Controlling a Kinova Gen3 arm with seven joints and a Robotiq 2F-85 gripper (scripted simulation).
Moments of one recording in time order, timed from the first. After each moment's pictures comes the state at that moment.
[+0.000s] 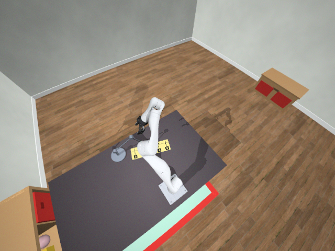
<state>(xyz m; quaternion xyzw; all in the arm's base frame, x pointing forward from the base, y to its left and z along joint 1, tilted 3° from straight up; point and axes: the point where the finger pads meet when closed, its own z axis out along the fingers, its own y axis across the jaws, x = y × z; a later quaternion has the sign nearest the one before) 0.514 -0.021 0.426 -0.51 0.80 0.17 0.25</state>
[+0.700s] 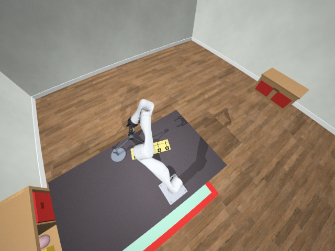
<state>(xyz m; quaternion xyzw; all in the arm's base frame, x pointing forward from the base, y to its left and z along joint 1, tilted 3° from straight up) 0.551 0.045 0.427 -0.50 0.81 0.17 0.26</state>
